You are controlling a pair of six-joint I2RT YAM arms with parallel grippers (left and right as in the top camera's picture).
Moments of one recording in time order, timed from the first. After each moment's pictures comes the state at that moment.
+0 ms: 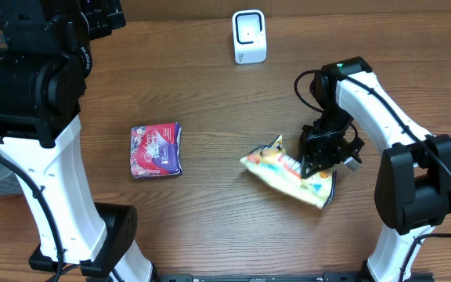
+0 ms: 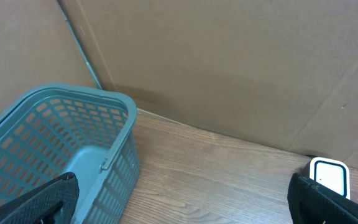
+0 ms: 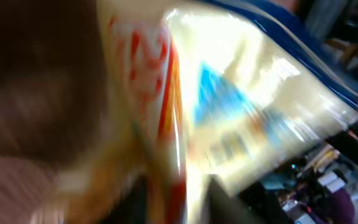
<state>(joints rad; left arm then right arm) -0.13 1.87 2.86 -1.47 -0.45 -0.20 0.26 2.00 1.57 -1.61 -0.46 1.69</state>
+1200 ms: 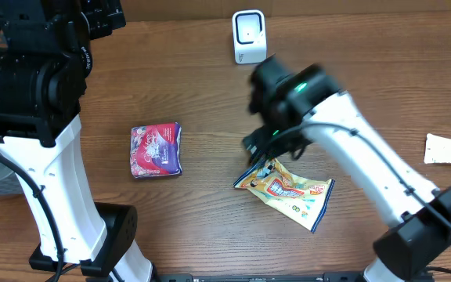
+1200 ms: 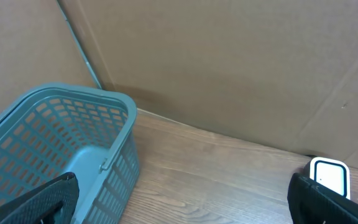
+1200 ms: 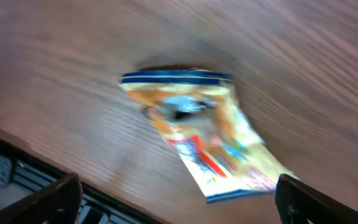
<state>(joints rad) -0.13 1.87 2.86 -1.47 -0.45 -0.20 0.65 1.81 1.74 -1.45 -0.12 0.10</state>
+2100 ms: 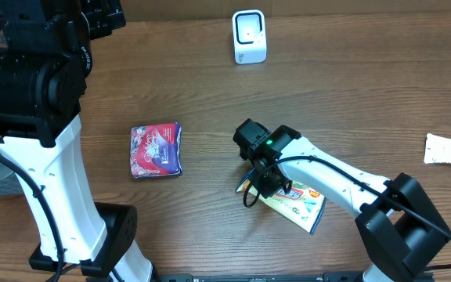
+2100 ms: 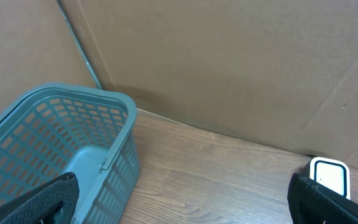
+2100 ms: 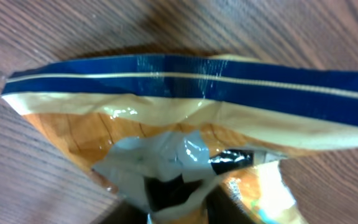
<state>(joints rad) -0.13 1.87 2.86 -1.47 -0.45 -0.20 0.75 1.82 1.22 -0.99 0.02 0.09</state>
